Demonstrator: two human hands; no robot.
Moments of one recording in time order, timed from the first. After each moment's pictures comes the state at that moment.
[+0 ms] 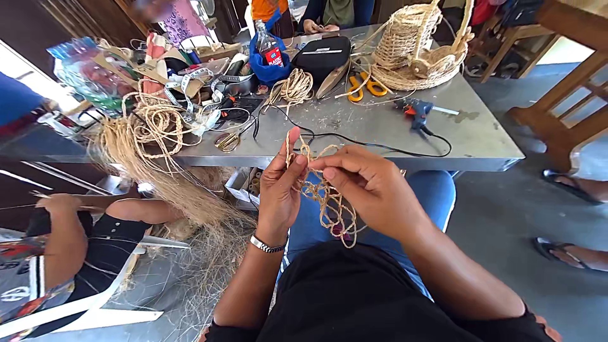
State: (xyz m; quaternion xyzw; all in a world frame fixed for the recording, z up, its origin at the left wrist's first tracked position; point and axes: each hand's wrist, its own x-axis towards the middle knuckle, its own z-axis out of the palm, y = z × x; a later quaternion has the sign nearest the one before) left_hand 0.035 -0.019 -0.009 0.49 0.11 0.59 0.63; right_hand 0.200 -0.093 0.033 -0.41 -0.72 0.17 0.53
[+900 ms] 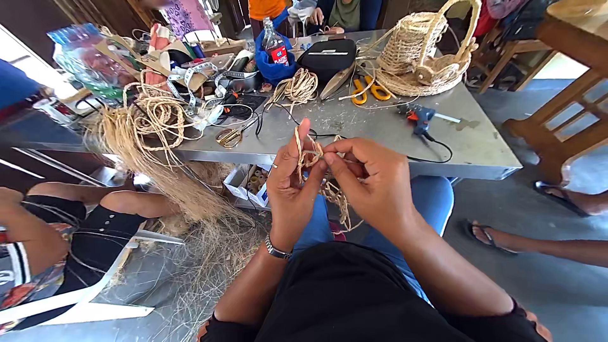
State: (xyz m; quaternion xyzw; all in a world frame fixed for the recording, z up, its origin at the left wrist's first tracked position) left_hand 0.049 -0.031 -0.002 0.66 0.13 0.67 0.32; right_hand 0.191 -0.079 0.035 -0.42 -0.72 0.00 0.55
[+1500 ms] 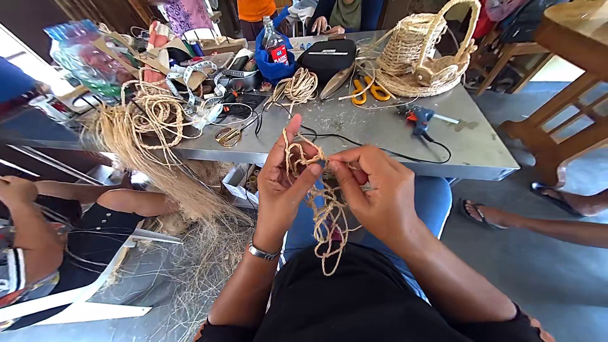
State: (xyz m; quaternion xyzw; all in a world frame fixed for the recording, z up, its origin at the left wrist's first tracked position) left_hand 0.029 -0.032 0.008 0.63 0.10 0.60 0.48; right_hand 0.192 -0.087 0.024 -0.42 -0.72 -0.09 0.55
